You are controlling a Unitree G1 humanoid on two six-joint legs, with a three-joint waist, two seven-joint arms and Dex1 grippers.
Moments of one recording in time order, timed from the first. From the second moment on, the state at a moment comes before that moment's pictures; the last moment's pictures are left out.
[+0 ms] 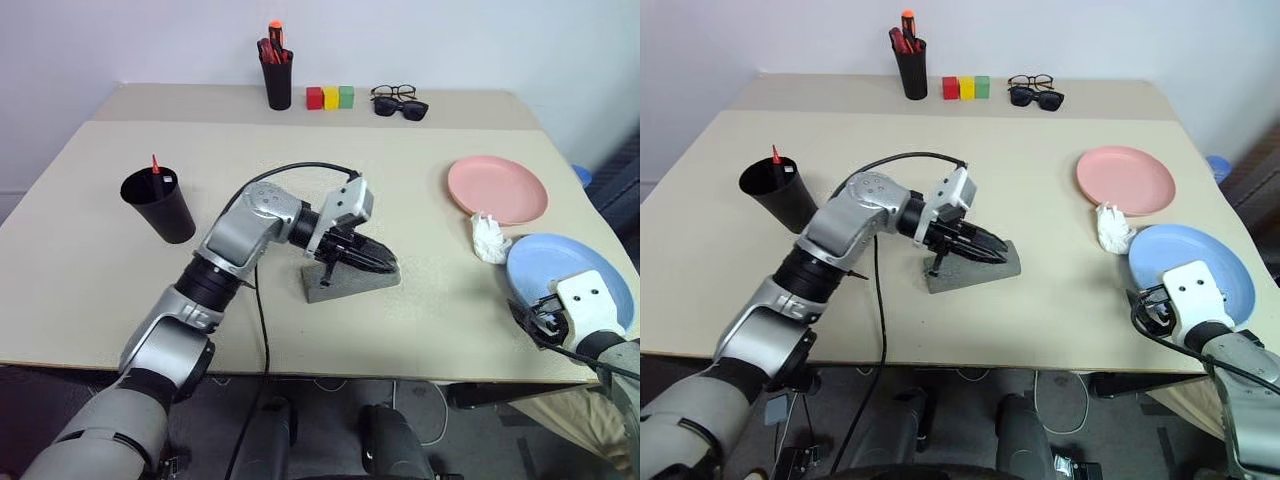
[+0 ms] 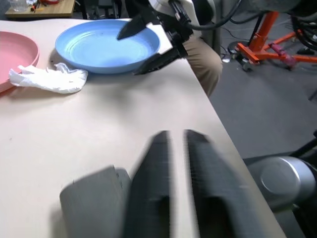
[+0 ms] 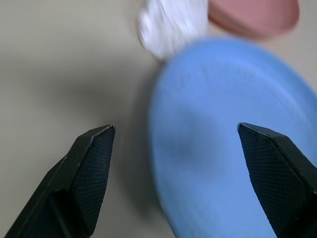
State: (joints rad) left arm -0.95 0.29 -0.40 0.25 -0.28 0.45 -1.33; right arm 0.24 -0.65 -0.44 -0.38 0.12 0.58 0.47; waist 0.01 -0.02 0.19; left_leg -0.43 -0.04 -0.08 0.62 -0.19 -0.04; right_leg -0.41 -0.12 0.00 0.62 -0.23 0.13
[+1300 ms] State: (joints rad) left arm -0.83 0.25 -0.38 0.07 -0.23 0.59 -1.08; right arm -0.51 -0.75 -0.11 0.33 -0.04 0.27 0.46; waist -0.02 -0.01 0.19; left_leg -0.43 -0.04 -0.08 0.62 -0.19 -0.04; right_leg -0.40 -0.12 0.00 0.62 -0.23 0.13
